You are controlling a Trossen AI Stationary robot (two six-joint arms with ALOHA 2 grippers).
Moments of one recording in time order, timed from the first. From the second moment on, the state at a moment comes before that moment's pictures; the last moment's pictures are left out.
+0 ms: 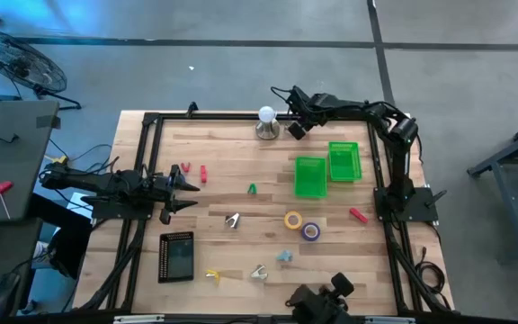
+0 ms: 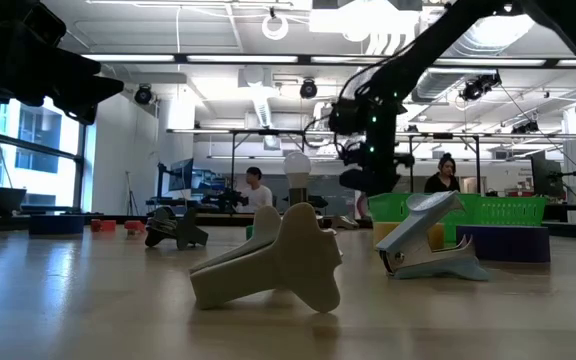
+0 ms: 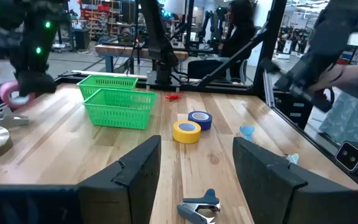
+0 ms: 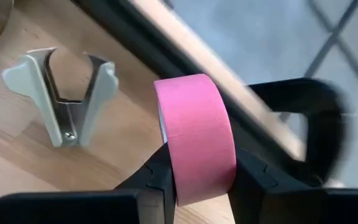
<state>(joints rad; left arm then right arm) -0.21 0.04 0.03 0.00 -0.15 -0.09 -0.70 1.97 1.41 -0.66 0.40 0.09</state>
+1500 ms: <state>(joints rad) -0.21 1.06 0.22 1.03 -0.08 -0.14 0.11 1.51 1.00 0.29 0.04 -0.08</state>
